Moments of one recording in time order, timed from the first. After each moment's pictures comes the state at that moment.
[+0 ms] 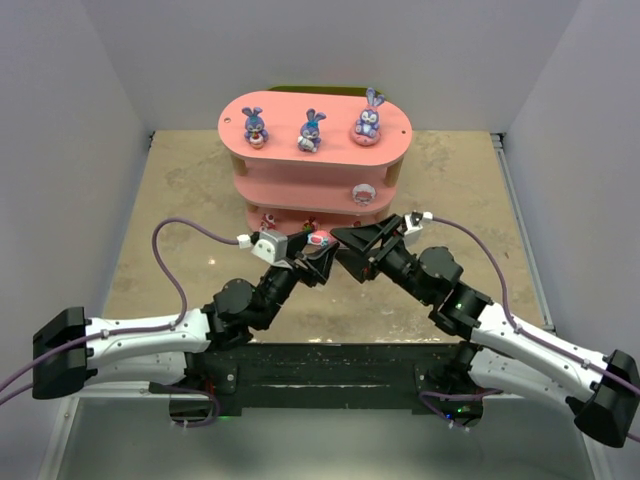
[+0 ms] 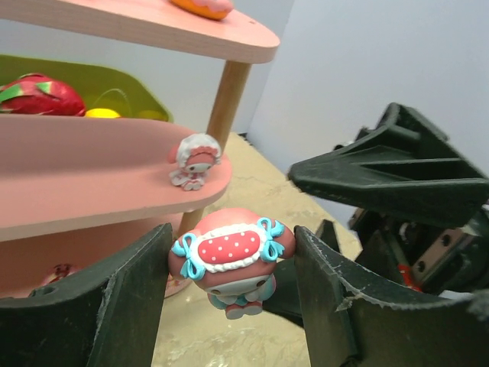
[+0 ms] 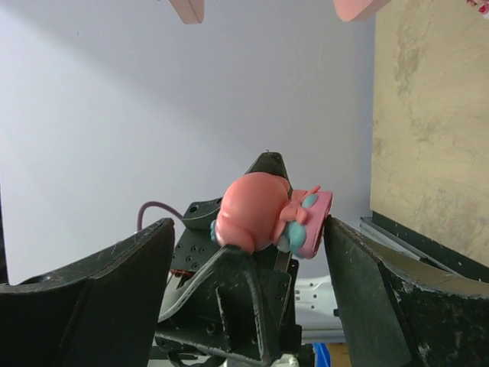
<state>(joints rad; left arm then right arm) -1.23 1.04 0.53 0.84 -0.61 -0.15 0.88 0.85 0.59 0.28 0.07 1.58</state>
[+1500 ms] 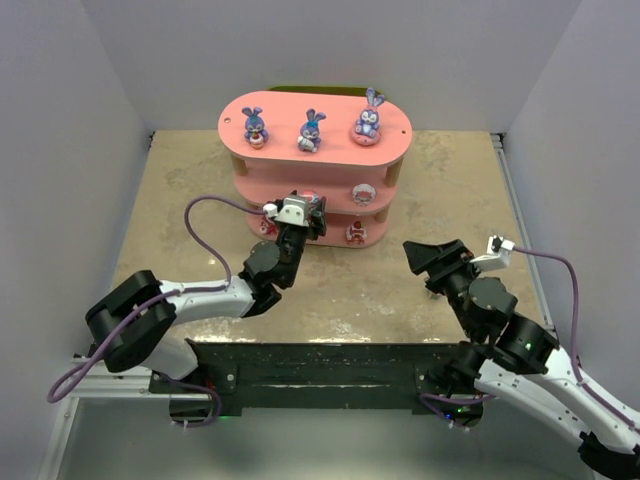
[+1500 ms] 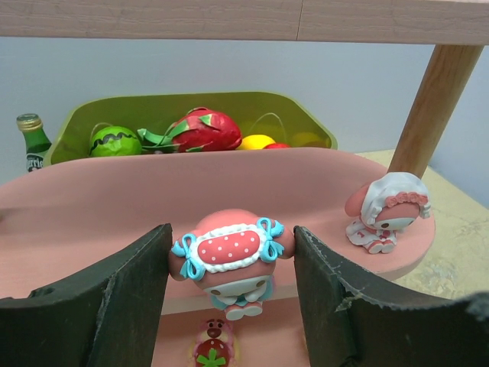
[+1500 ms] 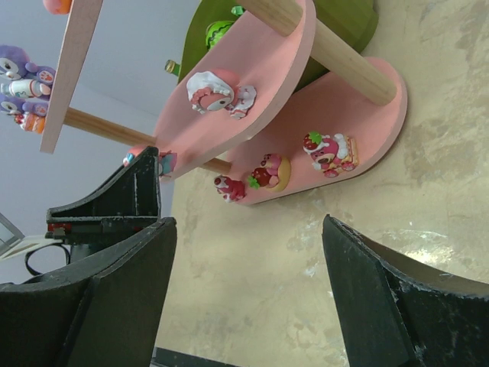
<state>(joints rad) -0.94 1.45 0.64 1.14 -0.66 0.14 0.88 0.36 0.62 -0.42 0.65 1.04</state>
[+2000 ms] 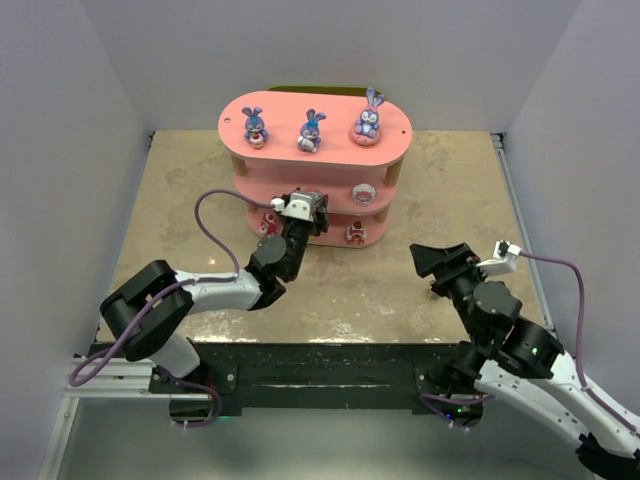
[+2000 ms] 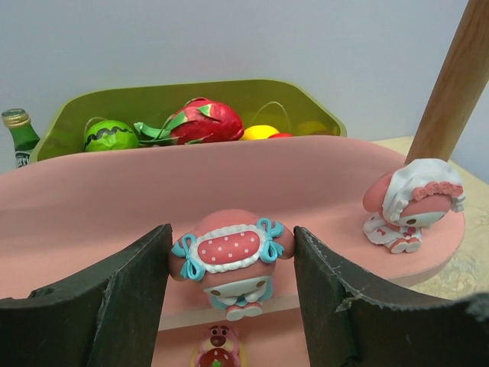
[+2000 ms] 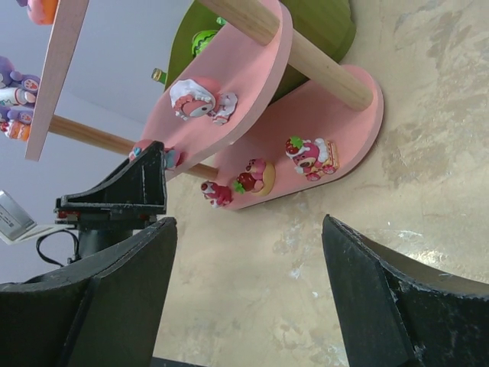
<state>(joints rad) -0.88 1.55 0.66 1.17 -0.61 0.13 0.88 0.32 0.62 -0.49 0.69 1.04</state>
